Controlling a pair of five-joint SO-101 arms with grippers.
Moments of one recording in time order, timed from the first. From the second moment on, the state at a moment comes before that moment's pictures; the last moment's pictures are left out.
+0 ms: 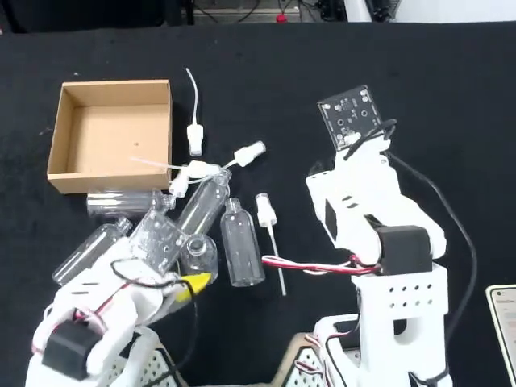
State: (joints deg) left arm 15.5 -97.2 63.1 84.4 -19.3; right arm -4.8 -51.8 32.7 72.1 15.3
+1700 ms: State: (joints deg) left arm 13.3 -104.1 72.4 63.3 -5.2; right arm -11.3 -45.8 42.9 60.4 7.7
